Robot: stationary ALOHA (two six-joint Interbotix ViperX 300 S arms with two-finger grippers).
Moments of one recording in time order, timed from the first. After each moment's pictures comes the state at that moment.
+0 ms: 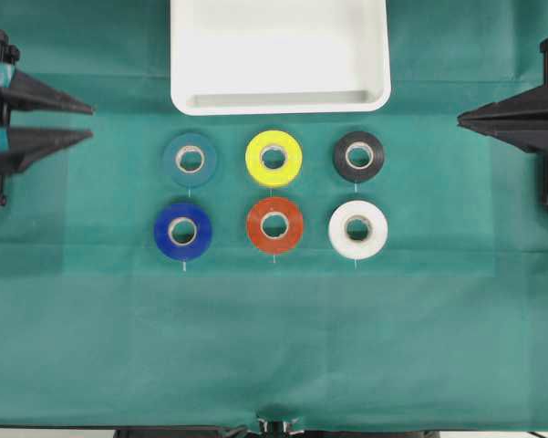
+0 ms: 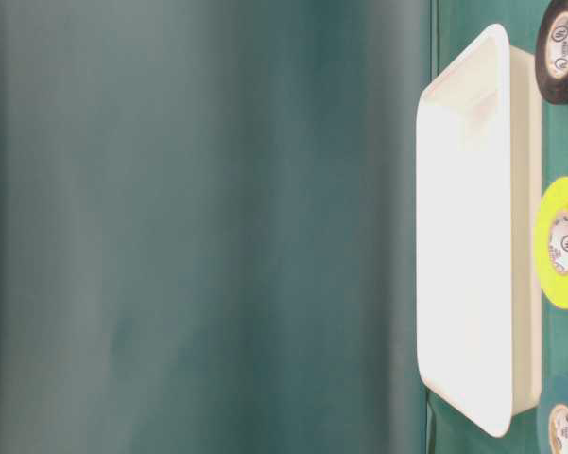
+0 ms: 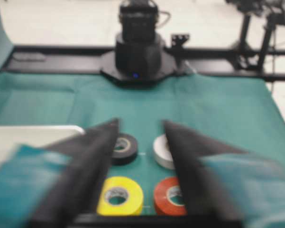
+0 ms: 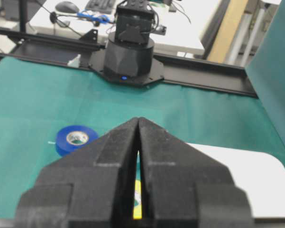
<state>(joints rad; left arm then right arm) -0.01 -0.96 1.17 -0.01 -0.24 0.00 0.00 -0.96 1.15 0.00 -0.21 0.00</state>
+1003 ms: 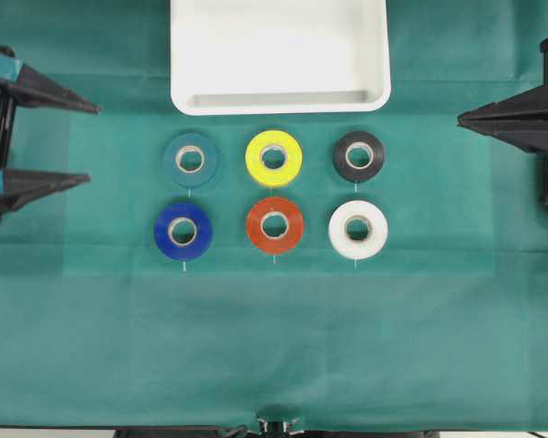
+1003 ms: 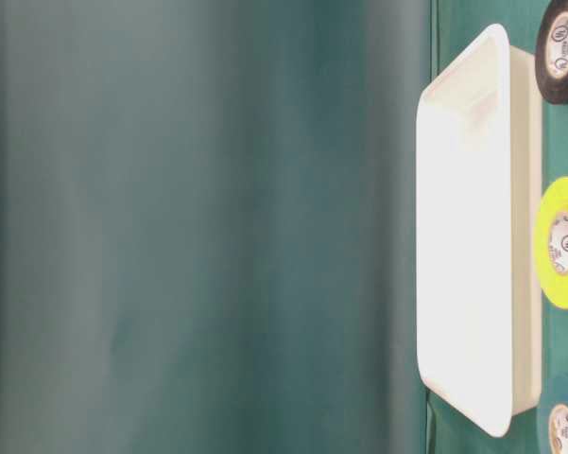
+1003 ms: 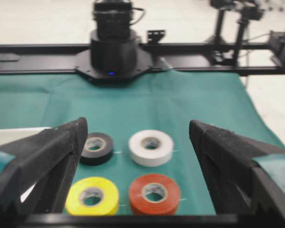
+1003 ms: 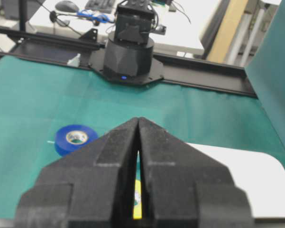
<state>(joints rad) -0.10 -0.94 1.16 -0.01 -0.24 0.00 0.00 -0.96 1.15 0.00 -0.20 0.00</state>
